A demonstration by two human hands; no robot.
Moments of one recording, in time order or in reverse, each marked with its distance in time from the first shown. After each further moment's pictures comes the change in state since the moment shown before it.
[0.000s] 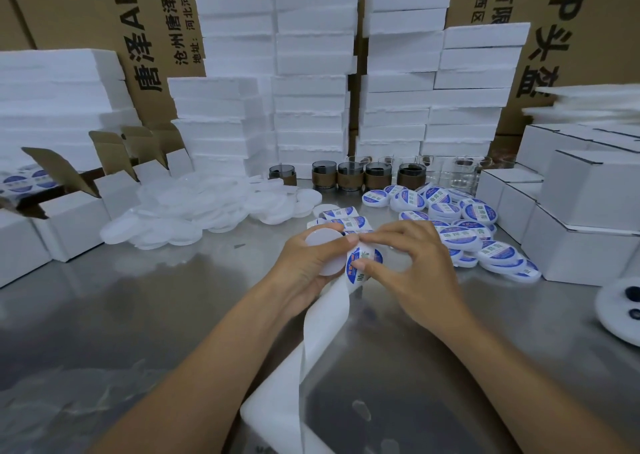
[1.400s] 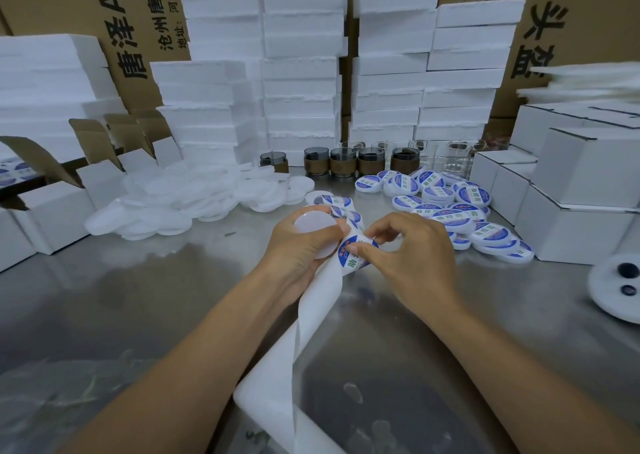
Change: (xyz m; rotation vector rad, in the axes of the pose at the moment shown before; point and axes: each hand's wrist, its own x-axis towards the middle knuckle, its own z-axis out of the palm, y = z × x) left_hand 0.001 -0.007 0.004 0.040 0.093 0.099; right_hand -0.002 -0.007 0.002 -0.157 0.097 0.080
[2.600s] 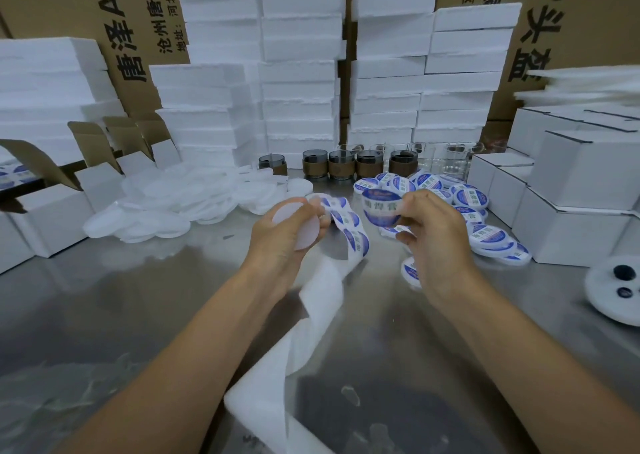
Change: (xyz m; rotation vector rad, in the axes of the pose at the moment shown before) left_hand 0.009 0.011 -0.008 -0.137 0.067 0.125; right_hand 0.019 -0.014 -0.021 0.954 0.028 0.518
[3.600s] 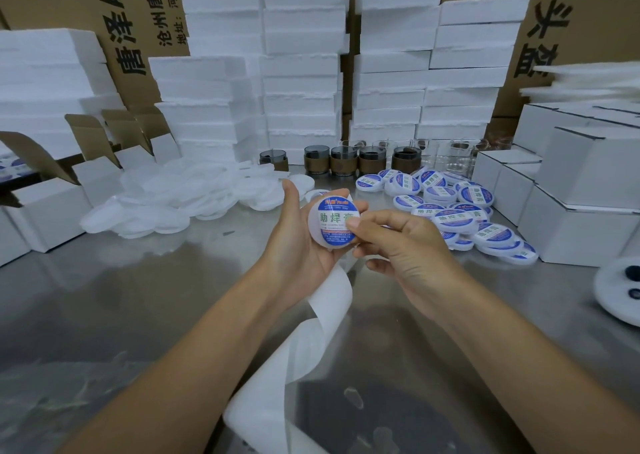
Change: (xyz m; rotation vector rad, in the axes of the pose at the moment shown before) left_hand -0.005 -0.004 0.010 -0.133 -0.332 -0.241; right_hand -0.015 0.003 0.015 -0.141 -0.216 0.247
